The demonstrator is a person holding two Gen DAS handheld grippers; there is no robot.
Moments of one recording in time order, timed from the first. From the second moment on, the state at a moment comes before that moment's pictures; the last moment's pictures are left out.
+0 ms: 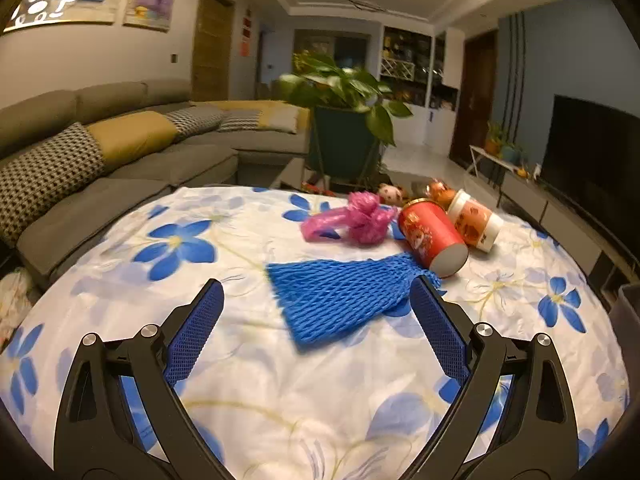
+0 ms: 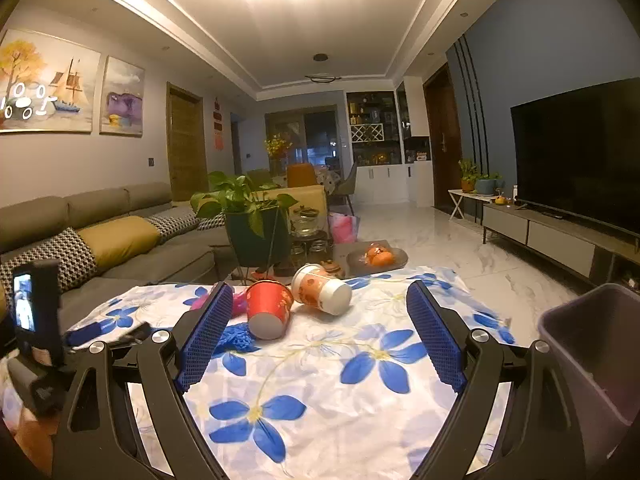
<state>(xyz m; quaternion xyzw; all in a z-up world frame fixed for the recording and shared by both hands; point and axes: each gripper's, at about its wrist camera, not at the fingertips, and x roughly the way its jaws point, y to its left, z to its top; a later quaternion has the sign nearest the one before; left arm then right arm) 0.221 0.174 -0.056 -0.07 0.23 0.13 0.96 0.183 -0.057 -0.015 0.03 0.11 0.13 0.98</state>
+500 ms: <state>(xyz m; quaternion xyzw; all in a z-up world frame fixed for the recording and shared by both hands) 0.304 0.194 -0.093 -0.08 0.35 0.11 0.93 0.213 -0.043 -0.028 0.03 0.13 0.13 0.98</state>
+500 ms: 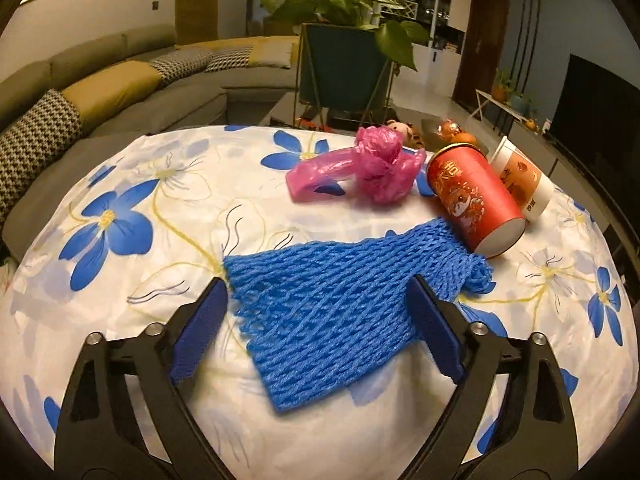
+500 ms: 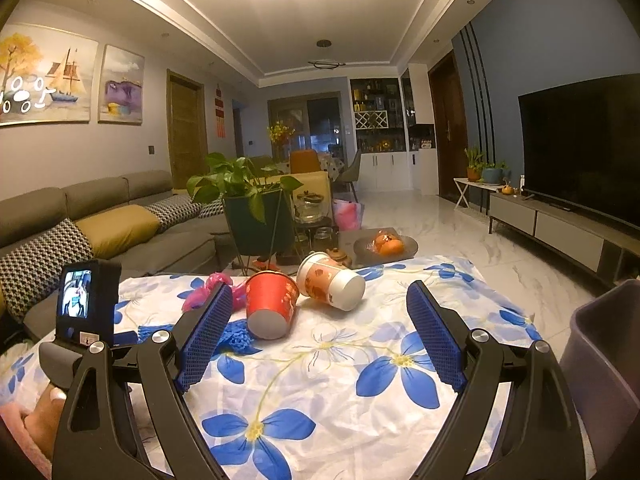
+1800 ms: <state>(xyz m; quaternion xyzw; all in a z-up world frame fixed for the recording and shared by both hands) 0.276 0.242 -0.037 -0.12 0.20 0.14 0.96 0.347 0.051 -0.072 0.00 0.24 0.15 0.96</state>
